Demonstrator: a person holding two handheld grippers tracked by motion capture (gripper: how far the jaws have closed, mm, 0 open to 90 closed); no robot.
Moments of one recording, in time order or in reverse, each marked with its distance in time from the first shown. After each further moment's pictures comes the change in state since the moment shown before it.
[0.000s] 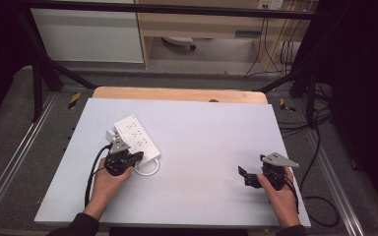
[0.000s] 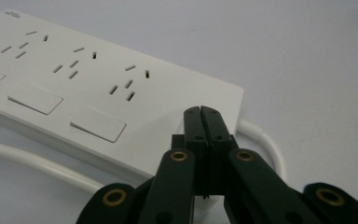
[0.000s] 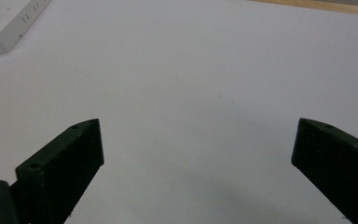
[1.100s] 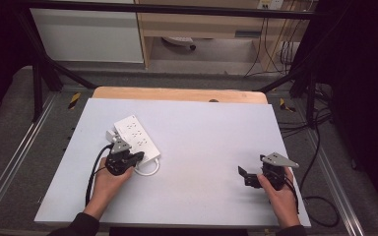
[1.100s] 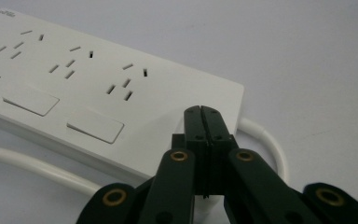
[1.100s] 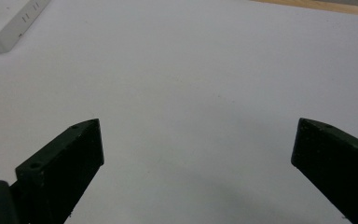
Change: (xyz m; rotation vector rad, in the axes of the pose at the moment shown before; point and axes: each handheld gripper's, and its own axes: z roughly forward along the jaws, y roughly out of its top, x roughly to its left) left arm 0.000 0.002 0.003 0.017 0.006 0.017; right arm 0.001 0.000 0.000 0.004 0.001 0.001
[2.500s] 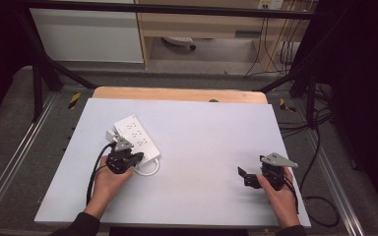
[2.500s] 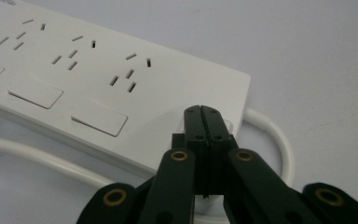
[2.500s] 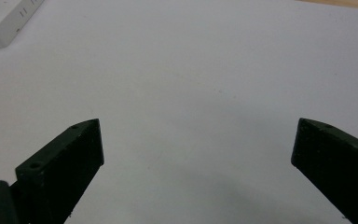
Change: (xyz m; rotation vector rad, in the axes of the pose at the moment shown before) left arm -0.002 0.007 0.000 0.079 0.022 0.009; right arm 0.000 -0.001 0.002 0.015 -0.001 -0.001
